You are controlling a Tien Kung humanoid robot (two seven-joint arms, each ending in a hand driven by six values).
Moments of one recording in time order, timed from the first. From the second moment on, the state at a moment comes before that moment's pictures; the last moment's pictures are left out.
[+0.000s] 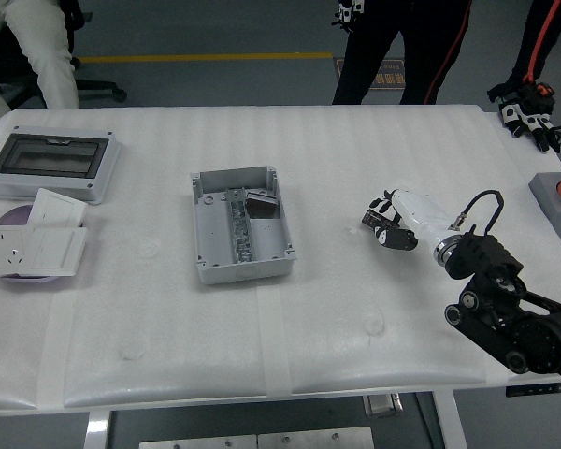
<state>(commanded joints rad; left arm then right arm) -0.06 0.20 -0.56 -0.19 0.62 -0.39 0.50 0.48 -0.38 0.69 1.10 -1.84 -0.24 -0.19</state>
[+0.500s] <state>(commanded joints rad) -0.06 0.20 -0.56 -0.19 0.61 -0.39 0.50 0.48 -0.37 0.65 1.09 -1.98 -0.34 -0.27</state>
